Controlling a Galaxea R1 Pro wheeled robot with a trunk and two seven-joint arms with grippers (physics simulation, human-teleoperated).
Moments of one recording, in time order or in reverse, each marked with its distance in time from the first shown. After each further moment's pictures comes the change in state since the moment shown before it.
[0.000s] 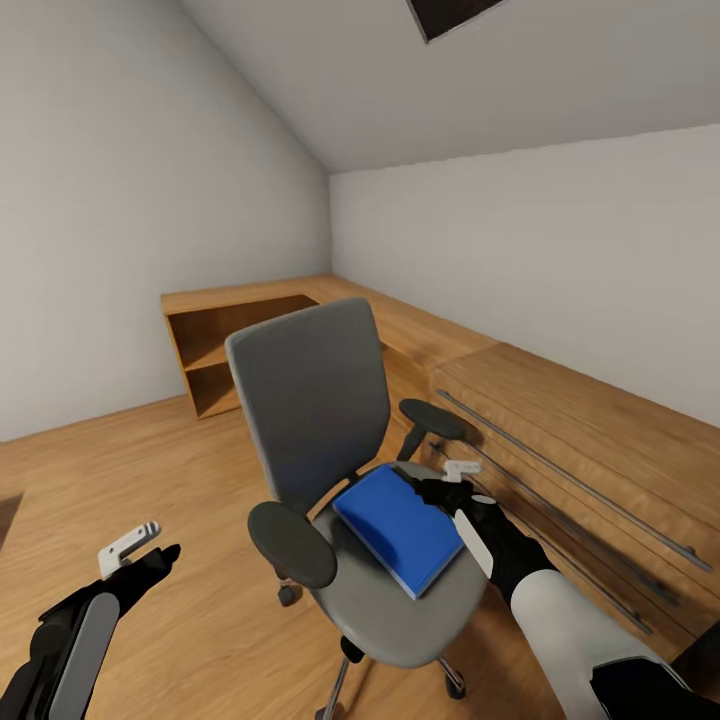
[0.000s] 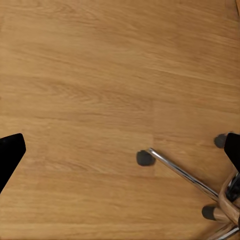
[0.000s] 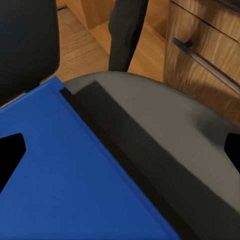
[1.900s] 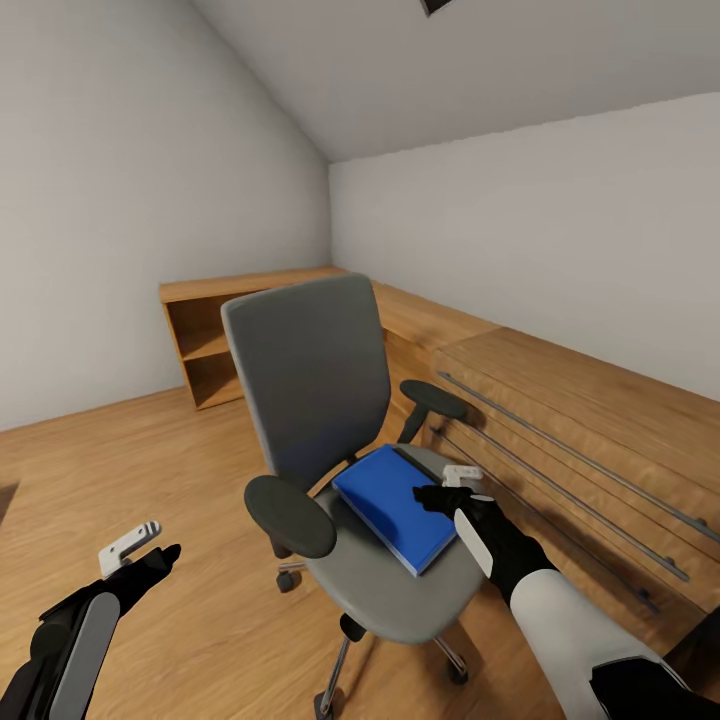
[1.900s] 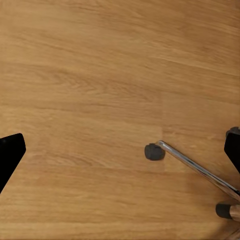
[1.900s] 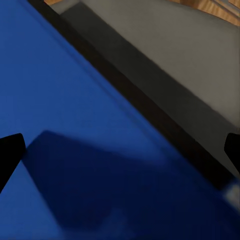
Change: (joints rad) left arm 0.000 -0.002 -0.001 -0.002 -0.001 0.003 0.002; right arm -0.001 0.001 0.002 -0.004 0.002 0.101 -0.017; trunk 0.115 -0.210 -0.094
